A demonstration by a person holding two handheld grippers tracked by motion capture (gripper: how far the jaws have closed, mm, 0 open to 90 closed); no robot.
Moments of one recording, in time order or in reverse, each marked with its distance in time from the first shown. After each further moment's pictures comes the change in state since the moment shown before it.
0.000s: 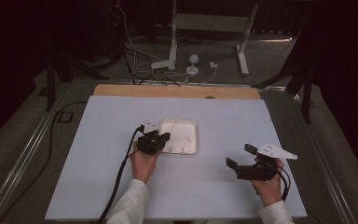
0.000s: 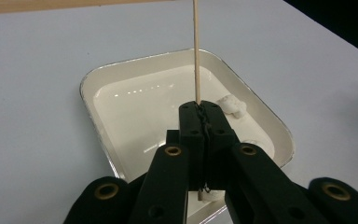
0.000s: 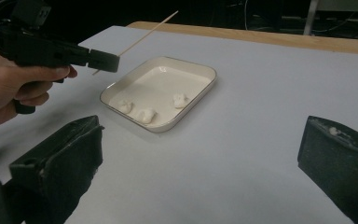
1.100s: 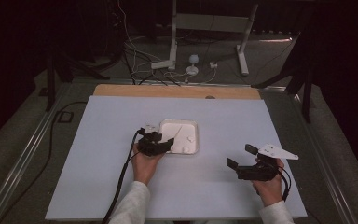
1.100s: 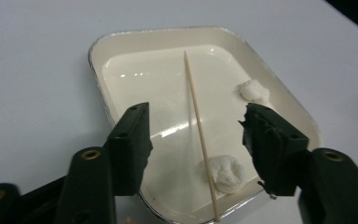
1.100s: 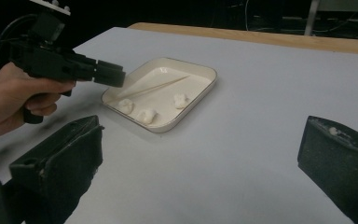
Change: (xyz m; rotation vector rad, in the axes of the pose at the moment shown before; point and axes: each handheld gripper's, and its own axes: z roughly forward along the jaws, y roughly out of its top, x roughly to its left) left arm 0.008 -0.009 0.005 0.017 0.019 -0.088; right arm 0.000 0.000 -0.002 -0.005 0.004 0.004
